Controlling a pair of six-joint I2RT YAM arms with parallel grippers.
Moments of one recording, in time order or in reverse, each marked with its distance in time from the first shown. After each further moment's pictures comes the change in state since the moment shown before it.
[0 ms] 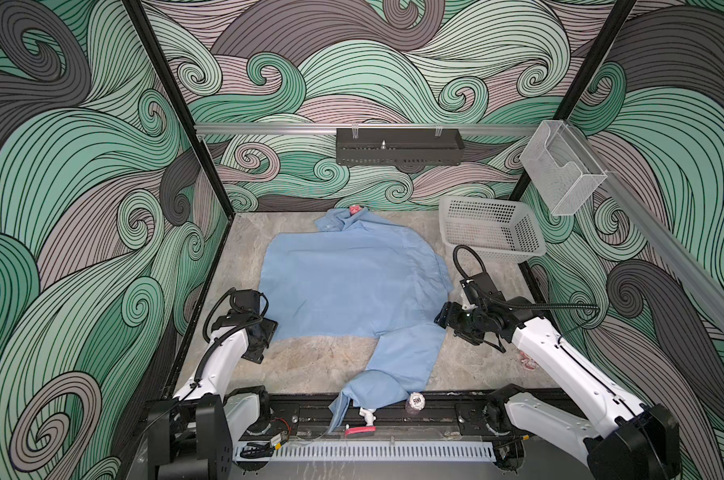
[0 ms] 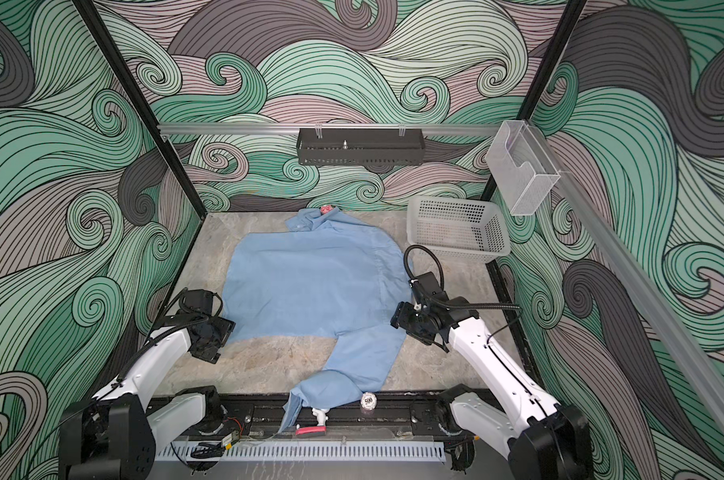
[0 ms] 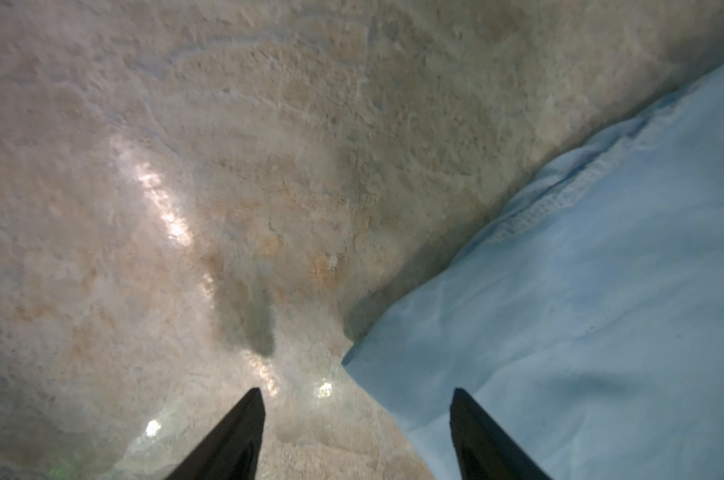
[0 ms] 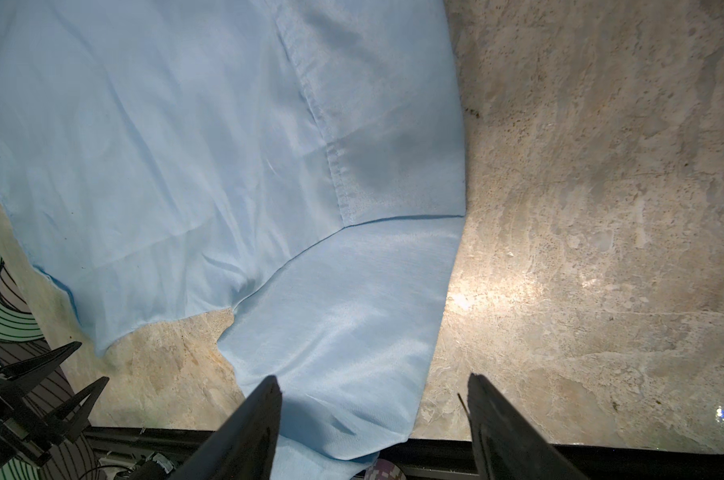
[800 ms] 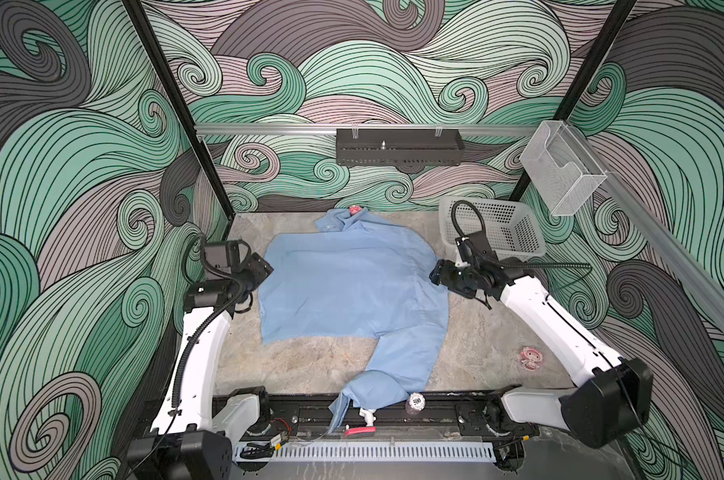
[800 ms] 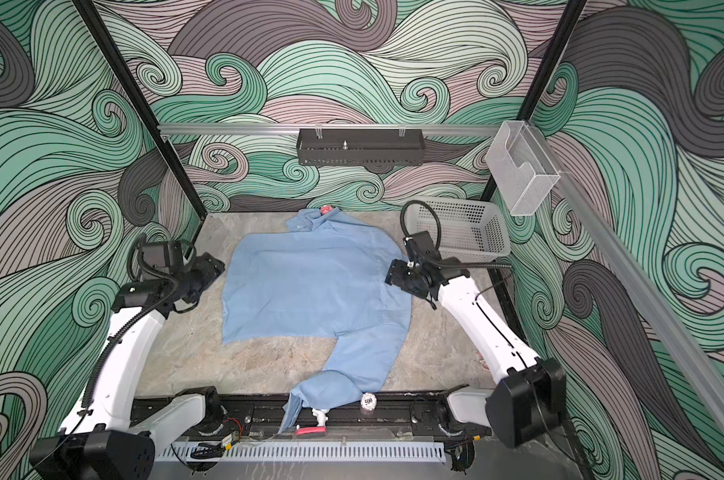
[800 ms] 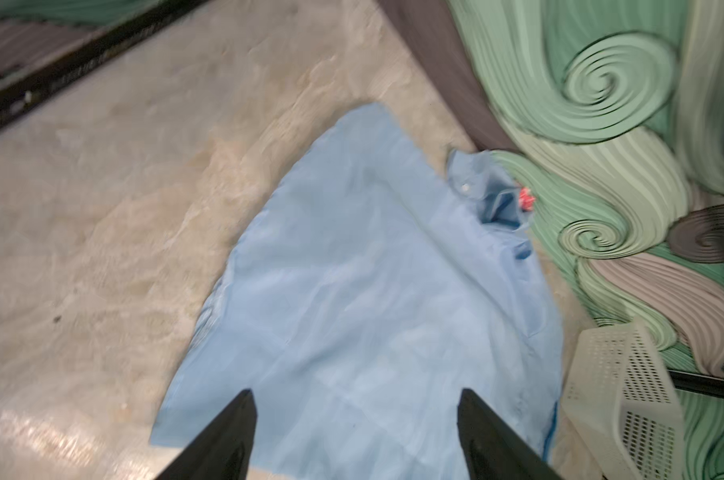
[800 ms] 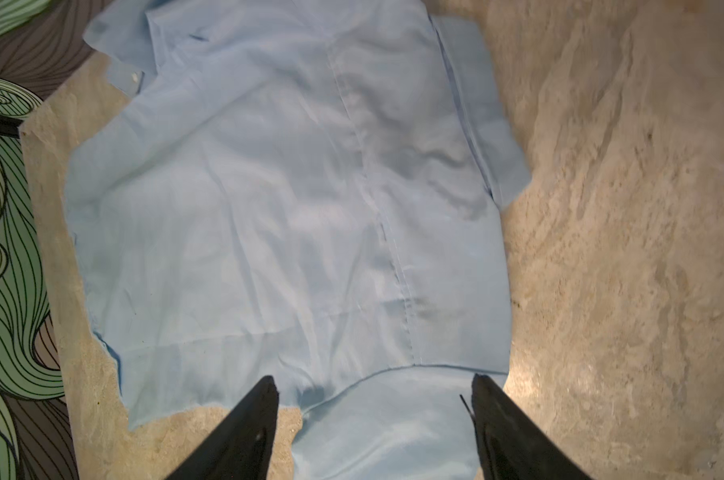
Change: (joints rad) left arm -0.010 -0.045 0.454 -0.074 0.092 0.383; right arm -0.029 0.216 0.287 0.053 0.103 -0.101
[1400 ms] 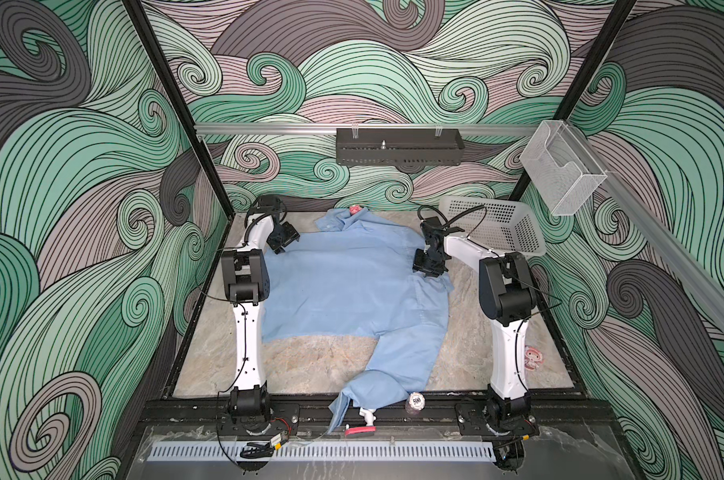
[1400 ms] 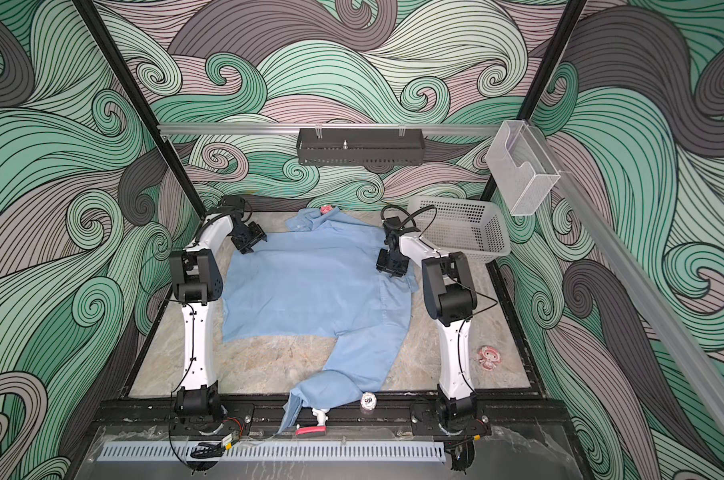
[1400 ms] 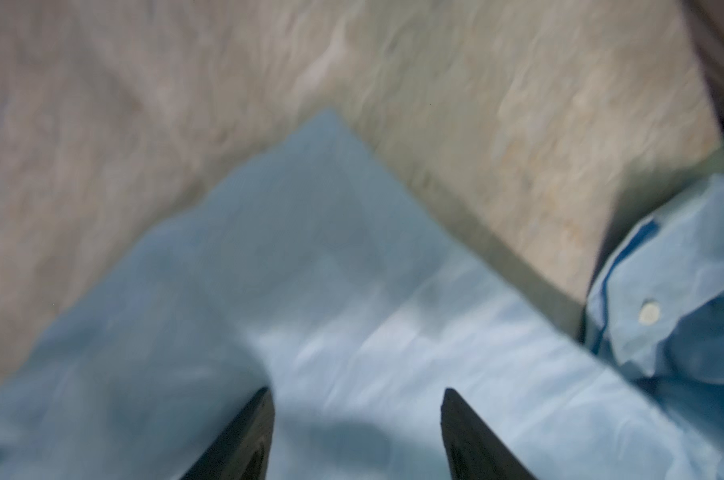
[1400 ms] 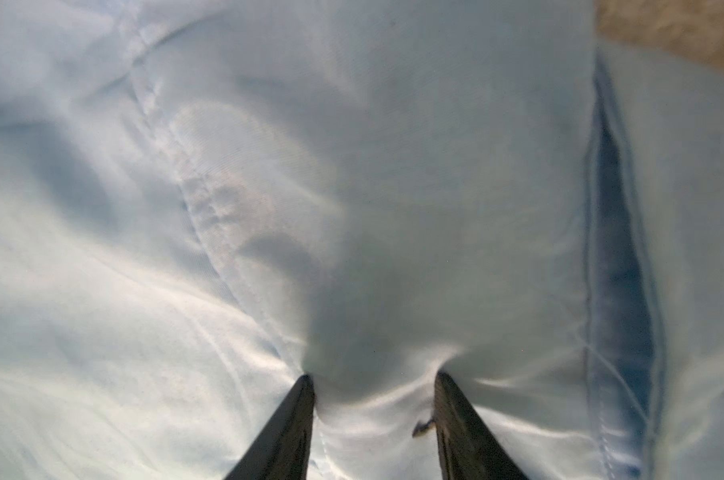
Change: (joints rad) left arm -0.047 1.425 1.223 -0.164 0.122 0.151; right arm -0.099 0.908 0.567 0.059 -0.035 -0.164
